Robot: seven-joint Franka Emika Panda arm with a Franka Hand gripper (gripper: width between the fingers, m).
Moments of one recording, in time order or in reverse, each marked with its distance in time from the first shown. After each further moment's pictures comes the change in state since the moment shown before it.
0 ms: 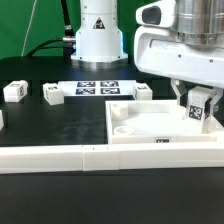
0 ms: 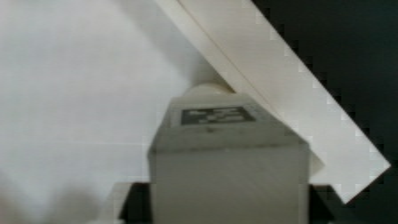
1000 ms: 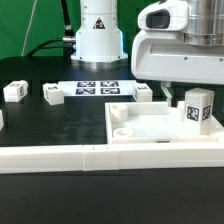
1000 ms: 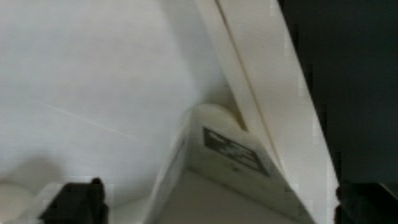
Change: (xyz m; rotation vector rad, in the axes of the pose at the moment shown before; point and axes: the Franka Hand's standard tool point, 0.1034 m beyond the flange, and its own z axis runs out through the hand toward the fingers) arm -0.006 -0.003 0.001 -0.005 -0.002 -0.510
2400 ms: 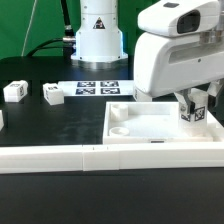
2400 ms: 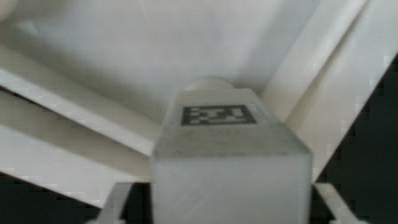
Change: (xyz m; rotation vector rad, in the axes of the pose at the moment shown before) arm 0.013 0.006 -0.003 -0.019 0.040 -0.758
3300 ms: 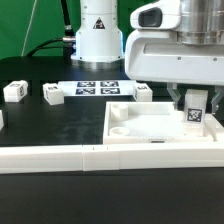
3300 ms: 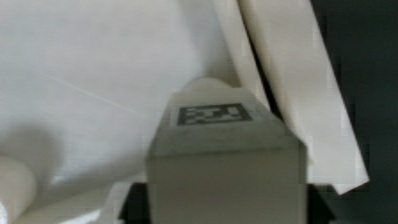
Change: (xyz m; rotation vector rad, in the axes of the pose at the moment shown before) arm -0.002 0.009 0.000 0.005 0.013 0.951
